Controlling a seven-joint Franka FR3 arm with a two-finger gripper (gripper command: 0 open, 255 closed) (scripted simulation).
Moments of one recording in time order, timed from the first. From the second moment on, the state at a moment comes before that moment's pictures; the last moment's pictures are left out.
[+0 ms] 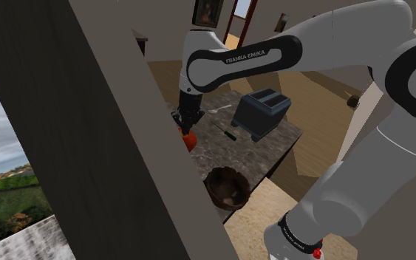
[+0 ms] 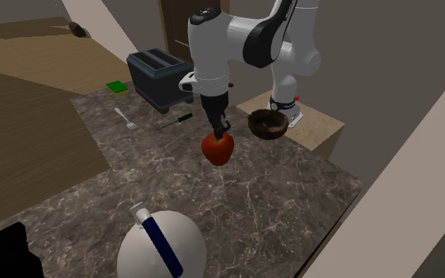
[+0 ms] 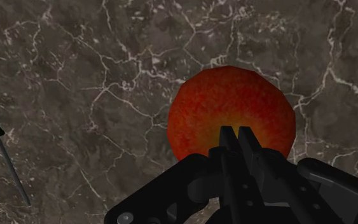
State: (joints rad) arm 0.02 -0.01 0.19 -2.16 0.02 2.06 0.42
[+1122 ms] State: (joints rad) arm 0.01 -0.07 0.19 -2.06 0.03 1.91 0.42
